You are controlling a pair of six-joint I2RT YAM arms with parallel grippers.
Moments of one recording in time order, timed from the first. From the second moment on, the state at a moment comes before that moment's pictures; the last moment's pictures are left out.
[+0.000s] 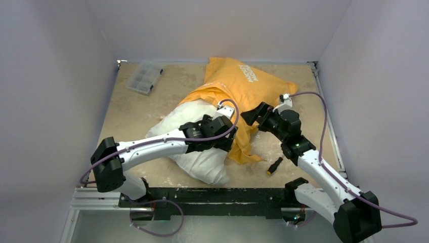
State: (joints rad) left arm -1.10 1.50 1.22 -0.61 -0.42 -0.54; right arm 0.38 0.92 0.56 0.10 -0.10 0.75
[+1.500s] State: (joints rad) left arm -0.97 1.01 0.83 -0.55 -0.52 -0.65; right arm 0.59 1.12 0.57 0.04 0.09 0.97
